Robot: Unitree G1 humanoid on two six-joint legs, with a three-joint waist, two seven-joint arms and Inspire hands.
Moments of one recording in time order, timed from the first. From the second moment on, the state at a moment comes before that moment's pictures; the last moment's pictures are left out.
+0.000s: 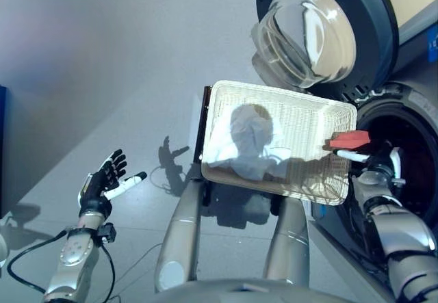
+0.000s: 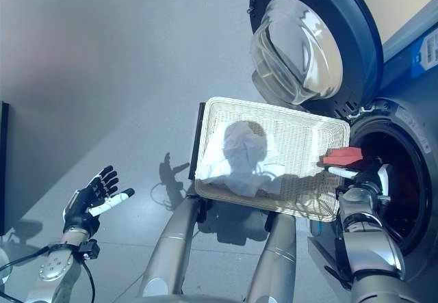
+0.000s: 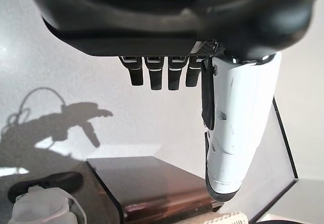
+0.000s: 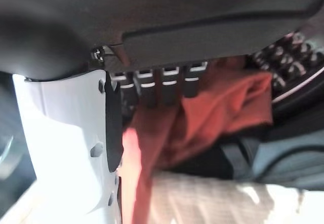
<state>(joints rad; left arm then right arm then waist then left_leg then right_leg) 0.28 0.51 -0.02 0.24 -0.49 -0.27 0.02 -0.65 -0.64 -0.01 1.41 0.12 -0.10 -0.49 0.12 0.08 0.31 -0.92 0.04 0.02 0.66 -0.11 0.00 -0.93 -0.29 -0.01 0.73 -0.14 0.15</state>
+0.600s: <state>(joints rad) 0.31 0.51 -0.04 0.13 -0.53 -0.28 0.03 -0.67 -0.65 0.05 1.41 0.15 -0.11 -0.52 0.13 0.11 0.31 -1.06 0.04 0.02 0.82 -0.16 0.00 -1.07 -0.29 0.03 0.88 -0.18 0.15</state>
